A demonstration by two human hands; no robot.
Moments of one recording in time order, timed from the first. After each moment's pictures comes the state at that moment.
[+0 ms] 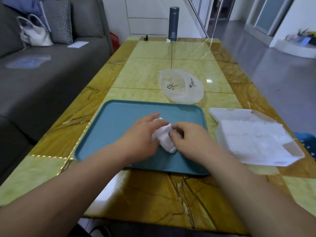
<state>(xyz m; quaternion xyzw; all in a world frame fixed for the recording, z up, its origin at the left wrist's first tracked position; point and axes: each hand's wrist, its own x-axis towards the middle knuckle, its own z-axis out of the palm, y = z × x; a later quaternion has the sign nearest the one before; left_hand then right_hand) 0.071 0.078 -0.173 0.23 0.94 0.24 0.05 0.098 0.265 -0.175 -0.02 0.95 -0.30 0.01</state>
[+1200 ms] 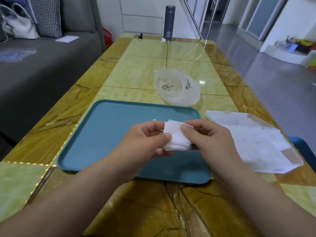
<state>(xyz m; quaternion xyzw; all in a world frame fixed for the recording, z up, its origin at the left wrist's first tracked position) 0.094 0.106 -0.166 0.03 0.62 0.76 0.20 0.119 0.287 -0.166 0.10 0.73 -0.68 -0.09</state>
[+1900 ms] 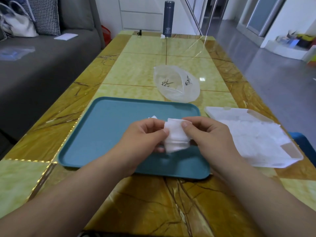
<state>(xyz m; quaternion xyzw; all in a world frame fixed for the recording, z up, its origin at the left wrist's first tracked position) 0.092 0.107 -0.171 0.01 0.70 0.69 0.16 0.119 0.285 -0.172 0.11 0.73 -0.67 -0.09</state>
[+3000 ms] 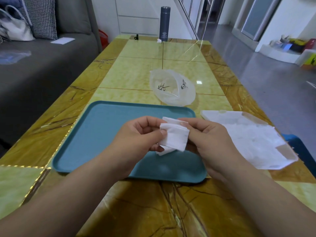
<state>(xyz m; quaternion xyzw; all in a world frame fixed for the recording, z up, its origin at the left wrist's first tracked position) 0.090 0.105 -0.165 0.05 0.64 0.75 0.15 0.119 0.289 -0.159 0.10 0.66 -0.74 -0.02</state>
